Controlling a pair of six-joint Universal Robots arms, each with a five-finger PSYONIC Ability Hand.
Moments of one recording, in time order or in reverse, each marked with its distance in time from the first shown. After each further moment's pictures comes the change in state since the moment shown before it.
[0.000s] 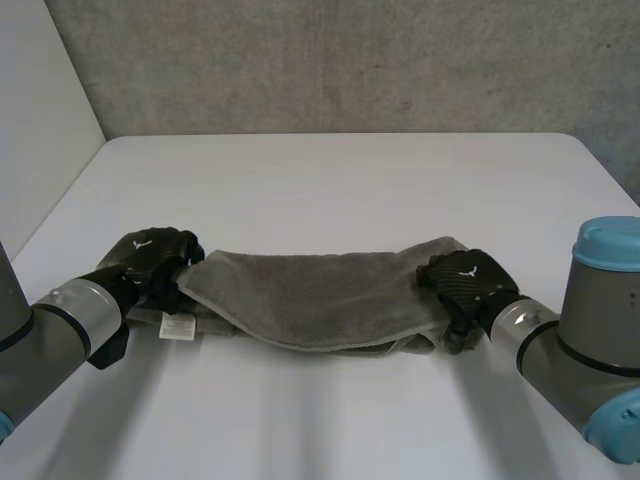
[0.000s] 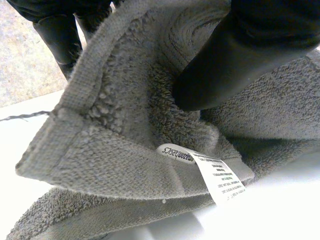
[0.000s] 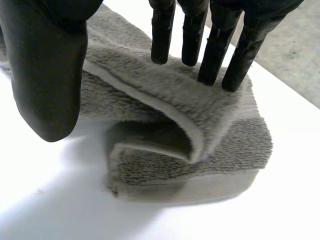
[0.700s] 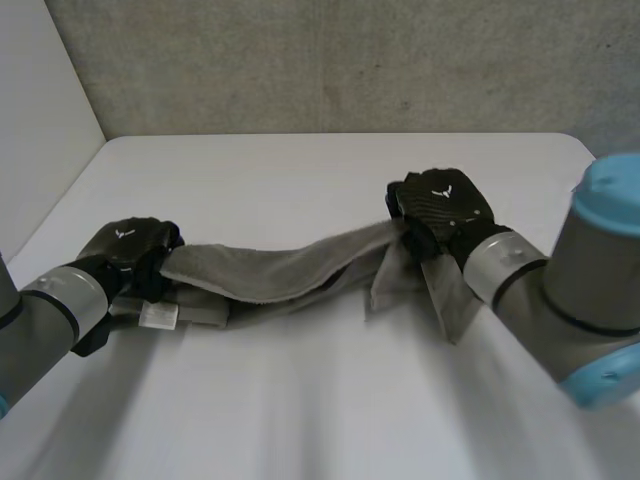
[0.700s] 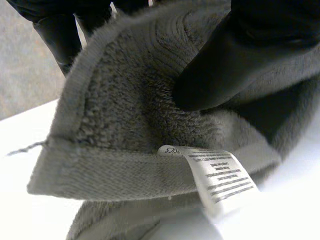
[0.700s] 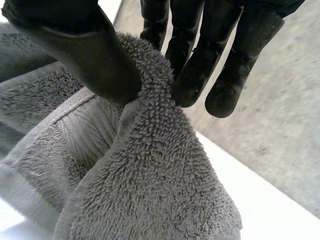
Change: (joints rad) left arm 0.032 -0.002 0.041 -0.024 -0.037 0.061; right arm 0.097 -0.050 -0.193 -0.045 -0.040 0.174; left_hand -0.005 -0.001 -0.002 0.000 -0.002; right_hand 0.898 0.875 0.901 0.927 0.946
